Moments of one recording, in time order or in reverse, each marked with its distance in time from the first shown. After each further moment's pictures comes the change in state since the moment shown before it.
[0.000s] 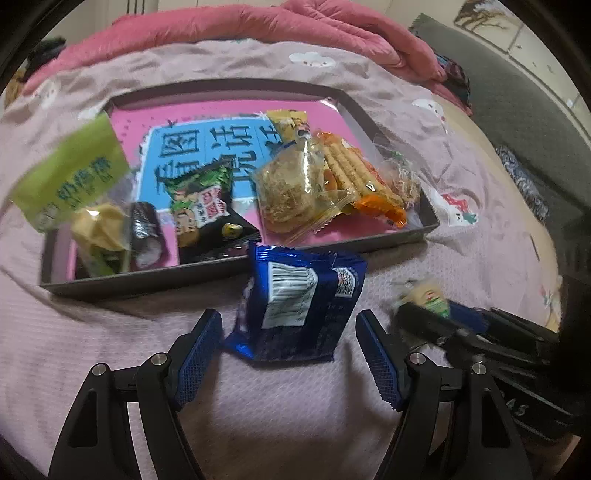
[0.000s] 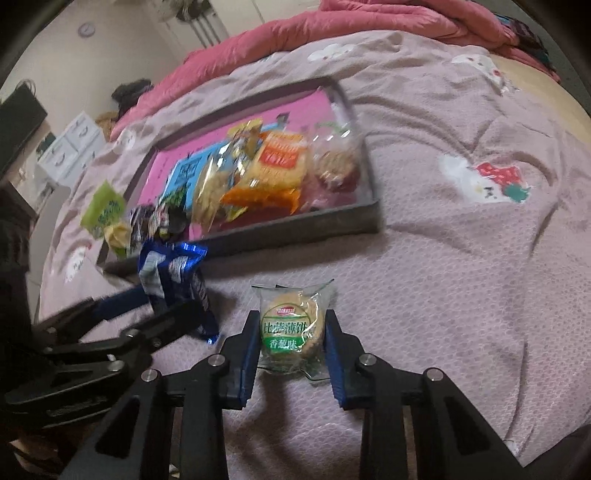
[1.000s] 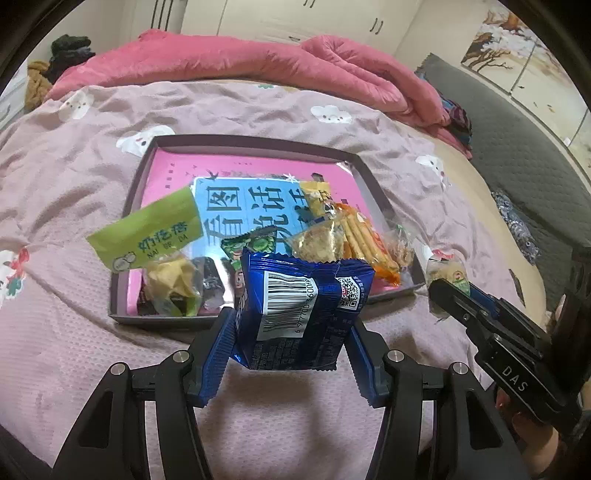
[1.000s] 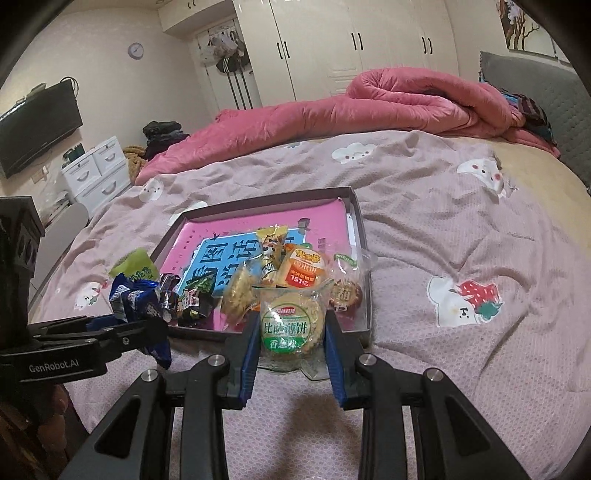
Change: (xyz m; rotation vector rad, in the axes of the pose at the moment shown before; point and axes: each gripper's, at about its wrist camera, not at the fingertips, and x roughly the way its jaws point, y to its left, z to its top) left arm -0.061 0.028 0.014 -0.065 -0.142 -0.014; right arm -0.046 0.025 0.021 -0.164 -0.287 -0.002
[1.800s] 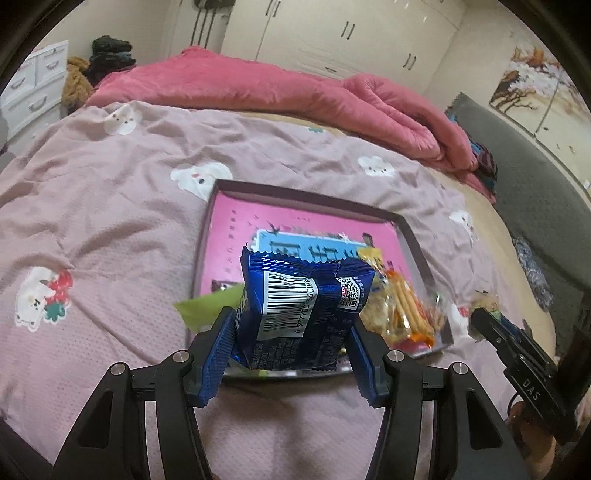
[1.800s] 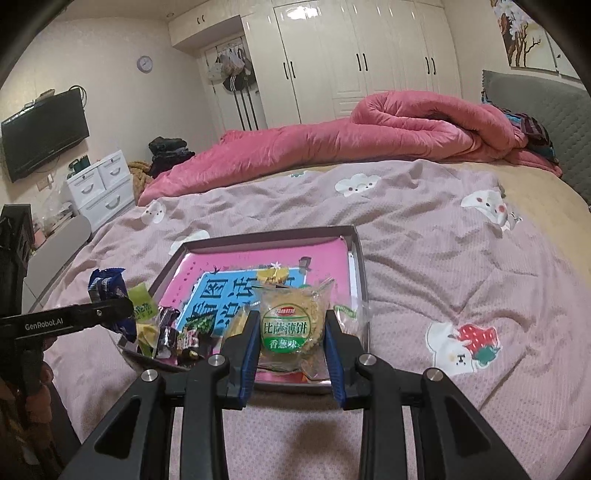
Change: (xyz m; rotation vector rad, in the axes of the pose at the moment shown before) left arm -0.021 0.048 0.036 -0.104 -0.123 0.073; right arm 0.003 -0.003 0.030 -0.025 -0.093 0.007
